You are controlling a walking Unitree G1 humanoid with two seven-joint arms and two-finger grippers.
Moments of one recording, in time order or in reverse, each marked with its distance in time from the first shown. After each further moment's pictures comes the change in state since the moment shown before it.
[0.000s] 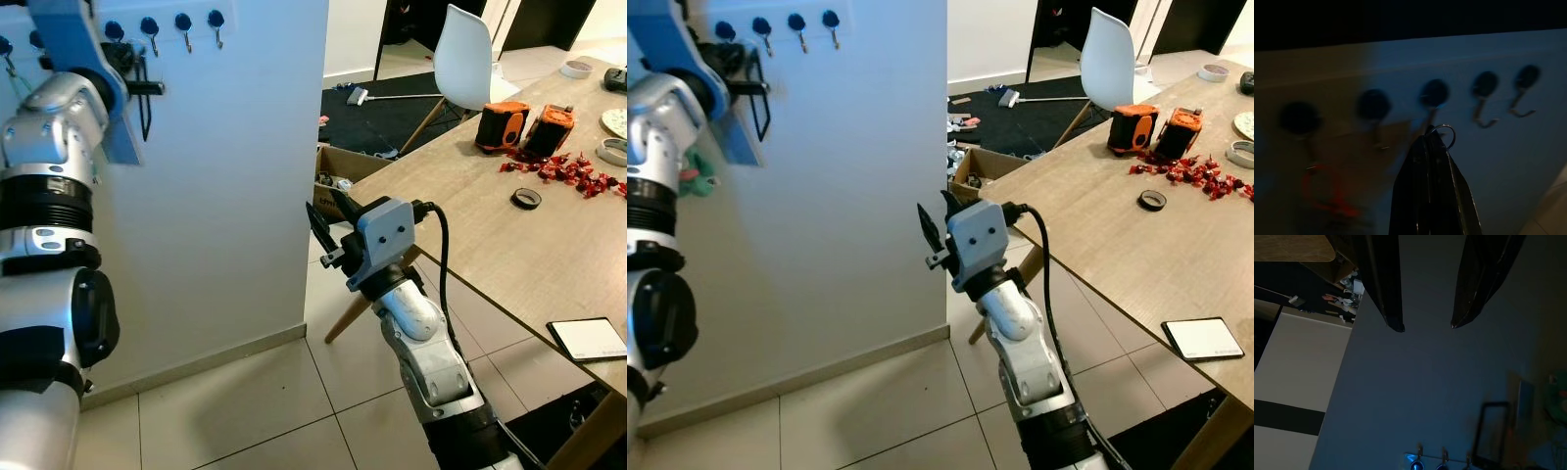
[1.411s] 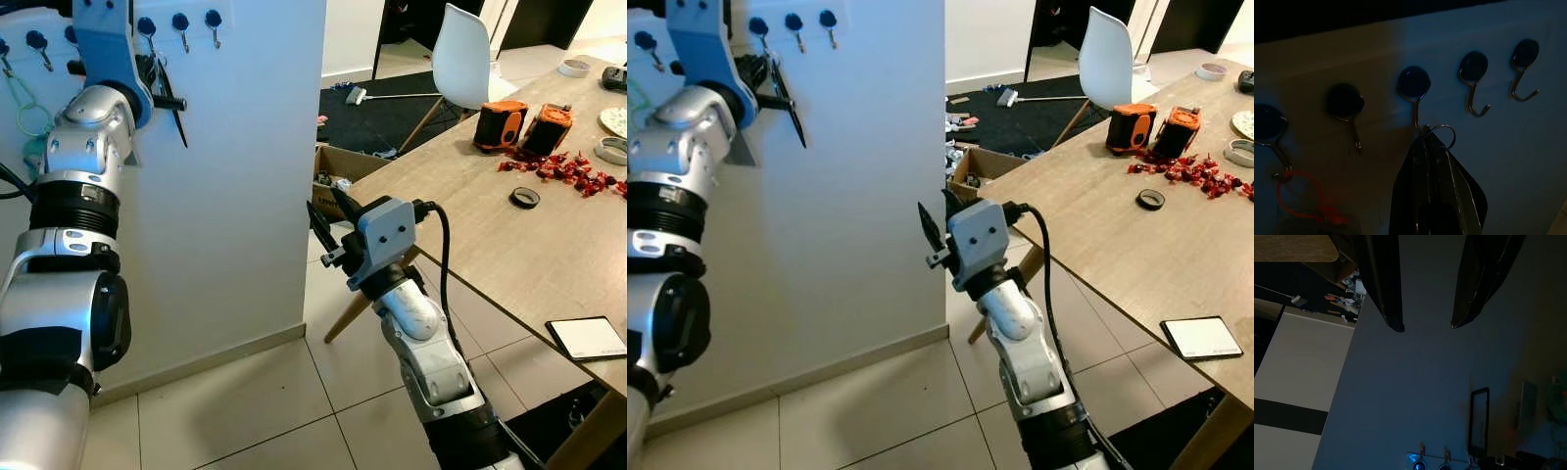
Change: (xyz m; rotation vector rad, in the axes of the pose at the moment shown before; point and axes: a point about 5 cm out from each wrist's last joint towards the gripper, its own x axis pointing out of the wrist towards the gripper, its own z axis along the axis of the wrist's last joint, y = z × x) left arm 0.008 -0.009 -0.014 0.116 -0.006 0.041; right arm 0.000 -0.001 0.000 -0.004 -0.003 -0.003
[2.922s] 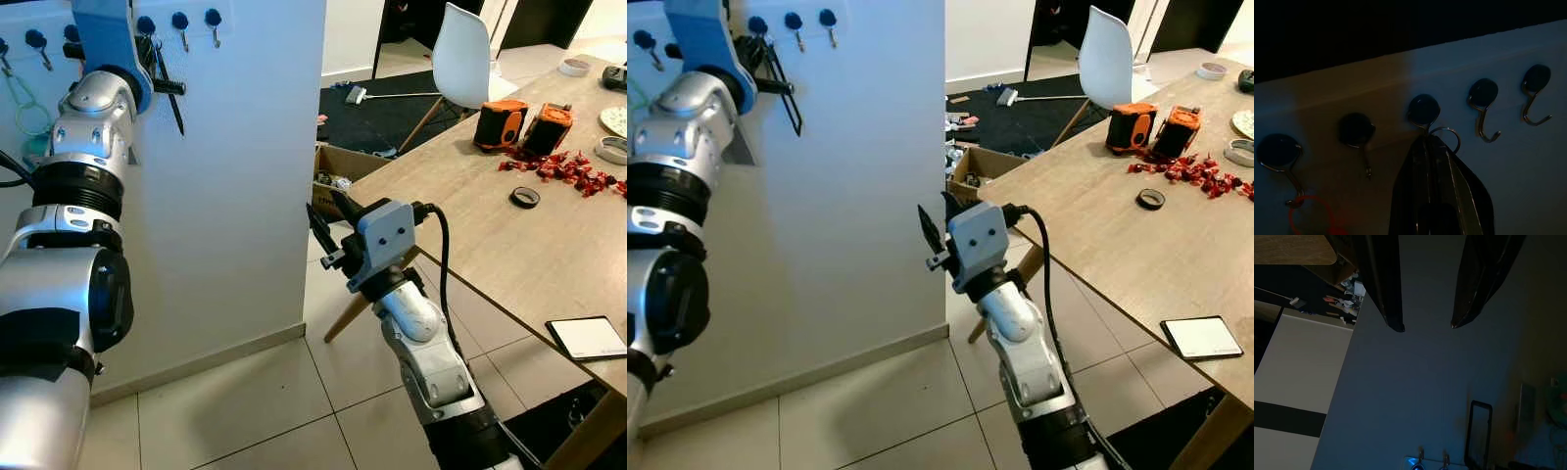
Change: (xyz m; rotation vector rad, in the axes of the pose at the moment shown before) left arm 0.008 0.000 0.006 0.025 -0.044 0.052; right arm -0.001 0.001 -0.002 0.004 0.006 0.003
